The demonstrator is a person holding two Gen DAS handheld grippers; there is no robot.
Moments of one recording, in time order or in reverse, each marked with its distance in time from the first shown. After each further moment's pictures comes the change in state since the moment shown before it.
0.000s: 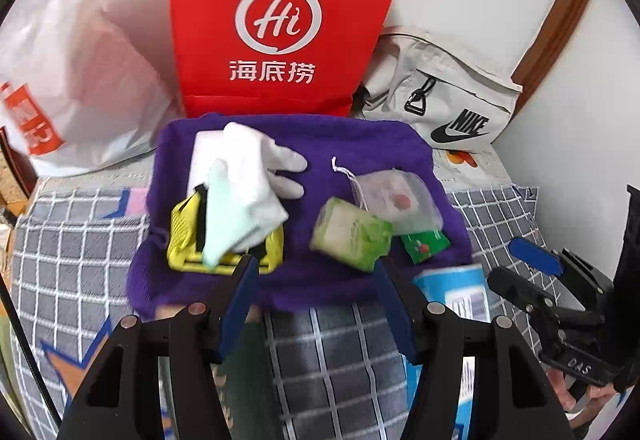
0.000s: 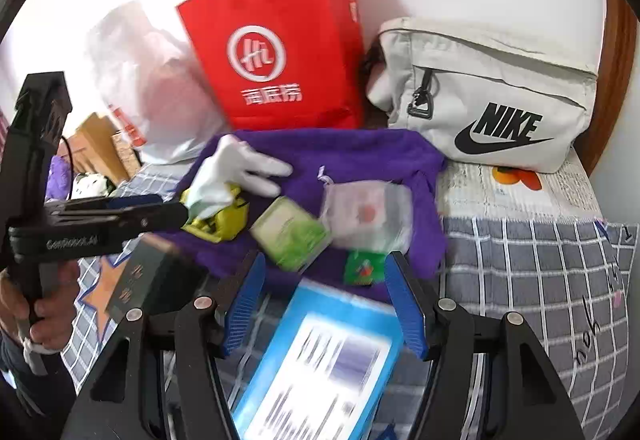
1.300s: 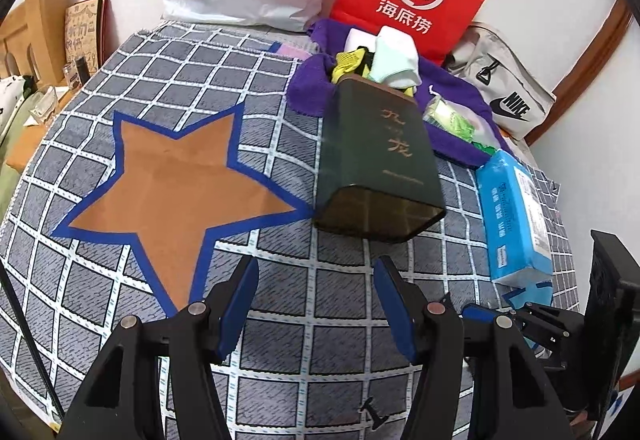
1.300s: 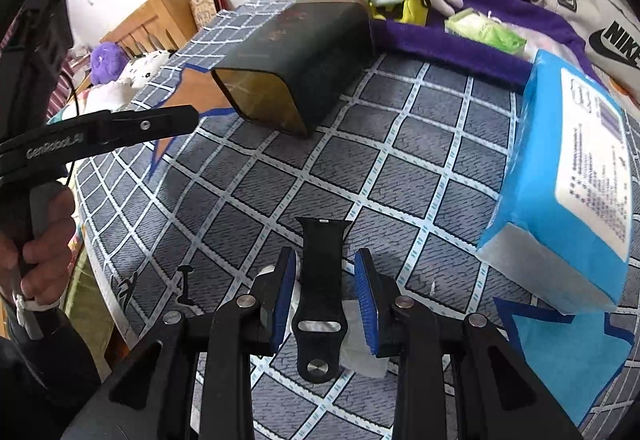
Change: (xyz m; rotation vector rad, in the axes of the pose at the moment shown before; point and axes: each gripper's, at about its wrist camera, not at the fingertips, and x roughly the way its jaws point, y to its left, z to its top) left arm -0.043 0.102 -0.187 -0.257 -0.020 0.051; right arm 0.039 0.128 -0.151 -0.177 0.336 0.153
